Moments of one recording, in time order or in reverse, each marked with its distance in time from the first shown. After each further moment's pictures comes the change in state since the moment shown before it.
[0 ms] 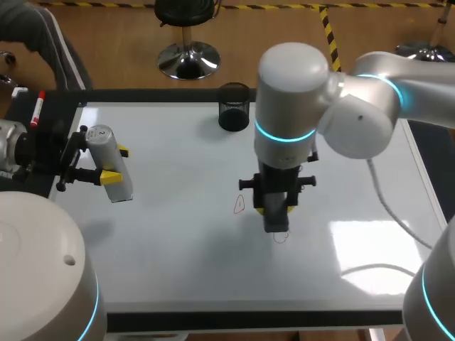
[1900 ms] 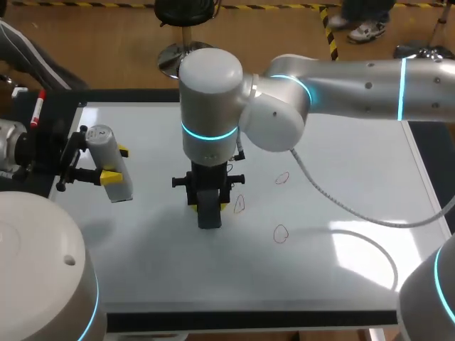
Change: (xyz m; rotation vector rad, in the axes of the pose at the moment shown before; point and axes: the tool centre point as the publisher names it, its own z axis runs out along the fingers) left arm 0.000 0.000 0.000 0.000 0.000 0.000; right arm 0.134 0.036 0.036 0.020 0.064 -0.033
